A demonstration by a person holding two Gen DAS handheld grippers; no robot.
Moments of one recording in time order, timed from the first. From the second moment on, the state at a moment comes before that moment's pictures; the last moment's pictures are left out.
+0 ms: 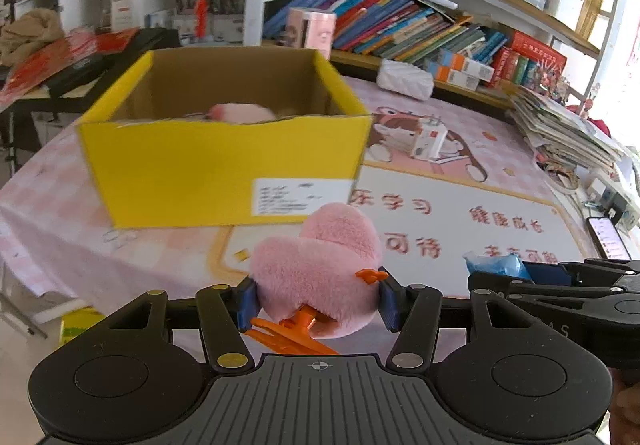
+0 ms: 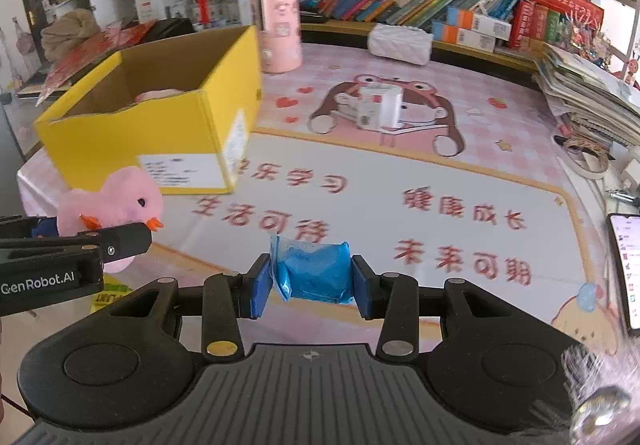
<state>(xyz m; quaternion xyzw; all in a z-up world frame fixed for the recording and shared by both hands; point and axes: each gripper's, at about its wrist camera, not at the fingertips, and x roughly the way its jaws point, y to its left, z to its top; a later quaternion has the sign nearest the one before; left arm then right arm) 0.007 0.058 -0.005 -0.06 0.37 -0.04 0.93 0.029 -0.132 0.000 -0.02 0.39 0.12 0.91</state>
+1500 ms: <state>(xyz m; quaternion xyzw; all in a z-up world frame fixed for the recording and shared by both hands) -0.023 0.158 0.025 -0.08 0.30 0.05 0.95 0.006 -0.013 0.023 -0.06 0.33 0.21 0.92</state>
